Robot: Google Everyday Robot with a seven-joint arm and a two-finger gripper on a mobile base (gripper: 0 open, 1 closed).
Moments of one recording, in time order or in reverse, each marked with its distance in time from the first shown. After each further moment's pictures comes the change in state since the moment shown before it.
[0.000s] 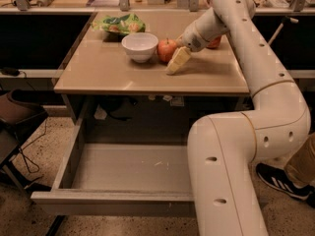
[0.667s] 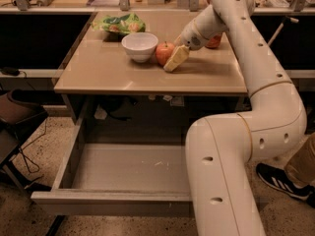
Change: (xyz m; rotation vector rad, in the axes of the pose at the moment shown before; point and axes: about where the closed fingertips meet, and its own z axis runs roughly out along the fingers) arm -0.007 0.002 -0.008 0.001 0.000 0.000
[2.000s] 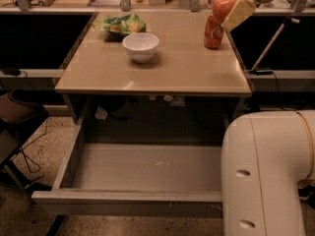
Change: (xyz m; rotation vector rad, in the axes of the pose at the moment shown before) arm 0.013 0.026 -0.248 0.331 0.224 0.129
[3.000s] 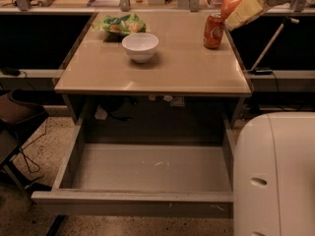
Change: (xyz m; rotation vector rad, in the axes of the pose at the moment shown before) arm 0.016 0.031 -0.025 -0.148 -0.026 0.425
